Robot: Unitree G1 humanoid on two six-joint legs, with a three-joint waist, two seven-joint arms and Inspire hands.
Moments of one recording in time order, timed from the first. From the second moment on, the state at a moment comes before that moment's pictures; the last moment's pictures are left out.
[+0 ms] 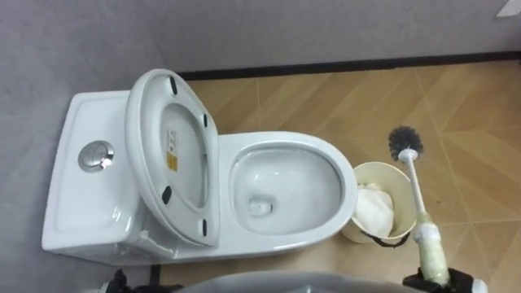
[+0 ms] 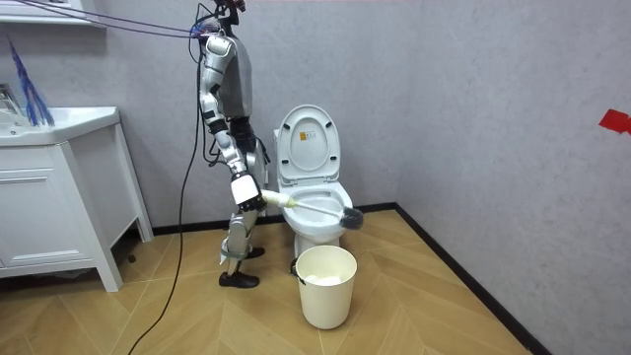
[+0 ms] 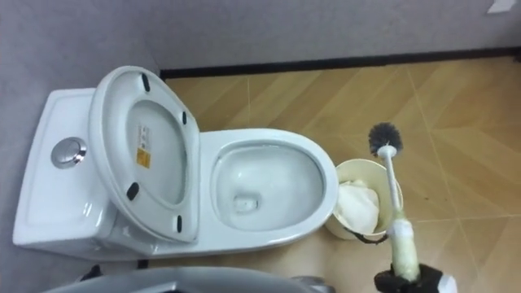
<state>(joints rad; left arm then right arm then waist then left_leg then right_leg) 0.27 0.15 0.15 1.00 0.00 -0.03 0.16 0.37 -0.19 -0.14 0.88 0.00 -0.06 -0.39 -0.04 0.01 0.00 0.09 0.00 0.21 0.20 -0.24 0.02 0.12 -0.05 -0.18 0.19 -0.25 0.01</state>
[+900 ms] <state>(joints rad) 0.29 0.15 0.11 1.02 0.28 0.11 0.18 0.26 -0.19 -0.12 1.18 -0.13 0.12 -0.13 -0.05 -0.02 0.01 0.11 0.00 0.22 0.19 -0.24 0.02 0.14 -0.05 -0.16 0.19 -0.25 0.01</state>
